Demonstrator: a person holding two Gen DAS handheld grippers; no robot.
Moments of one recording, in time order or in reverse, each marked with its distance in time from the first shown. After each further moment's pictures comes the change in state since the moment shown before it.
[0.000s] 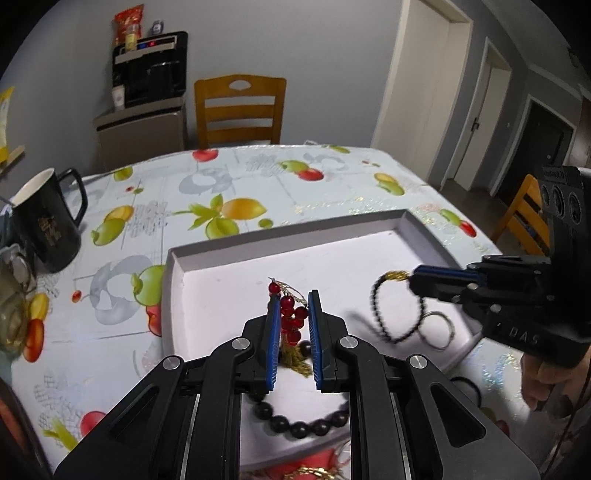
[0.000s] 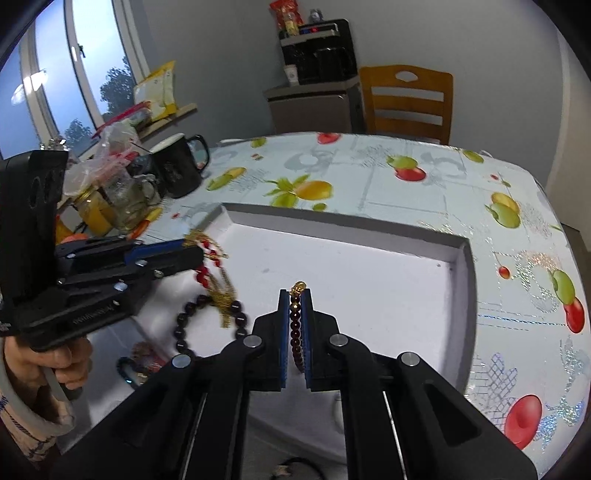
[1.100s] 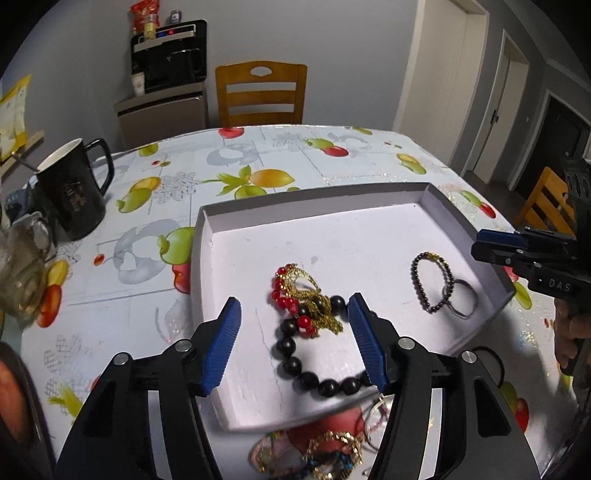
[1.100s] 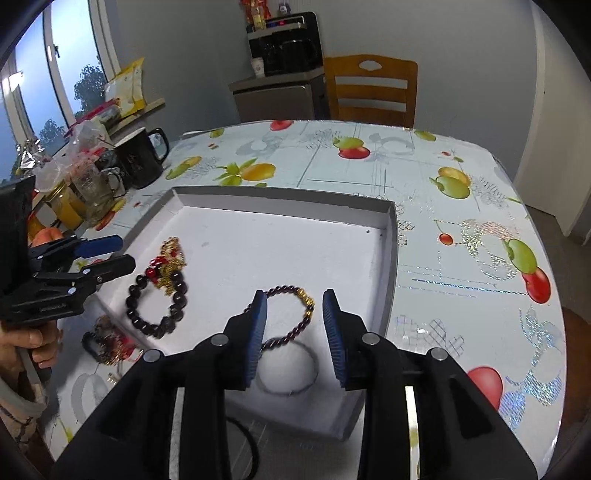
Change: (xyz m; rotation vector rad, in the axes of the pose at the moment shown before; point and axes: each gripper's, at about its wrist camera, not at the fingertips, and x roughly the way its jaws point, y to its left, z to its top) left arm -0.012 0.007 -0.030 -0.017 0.034 0.070; right arm -0.028 -0.032 -0.025 0.023 0.011 -0.086
